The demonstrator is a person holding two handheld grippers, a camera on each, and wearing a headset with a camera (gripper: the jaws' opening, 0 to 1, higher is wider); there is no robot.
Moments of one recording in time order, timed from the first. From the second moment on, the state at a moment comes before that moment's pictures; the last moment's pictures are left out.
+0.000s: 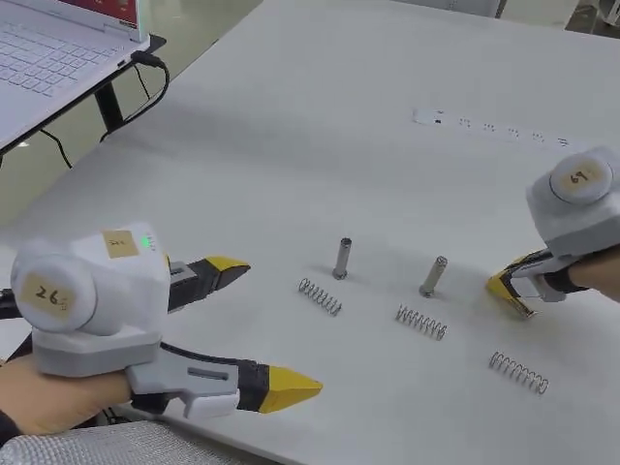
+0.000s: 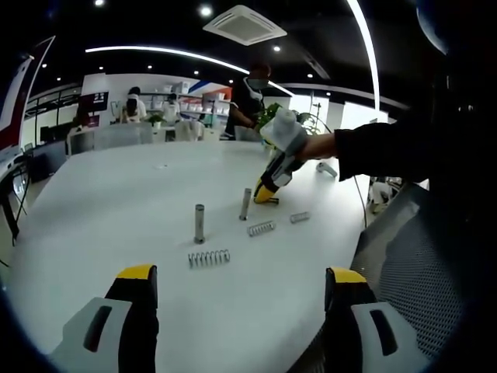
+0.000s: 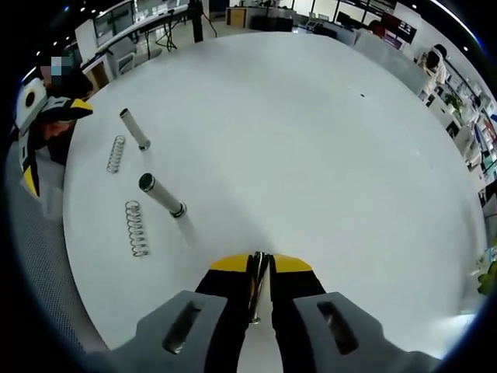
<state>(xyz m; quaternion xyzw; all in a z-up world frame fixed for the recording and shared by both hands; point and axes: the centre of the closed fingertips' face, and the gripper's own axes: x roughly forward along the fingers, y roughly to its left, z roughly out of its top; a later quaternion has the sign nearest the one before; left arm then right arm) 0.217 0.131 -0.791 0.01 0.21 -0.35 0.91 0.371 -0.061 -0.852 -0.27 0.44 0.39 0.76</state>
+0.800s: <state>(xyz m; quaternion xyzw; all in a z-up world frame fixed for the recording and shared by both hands) 0.217 0.129 -0.789 0.01 0.20 -0.35 0.91 0.368 -0.063 -0.836 -0.27 0.44 0.36 0.78</state>
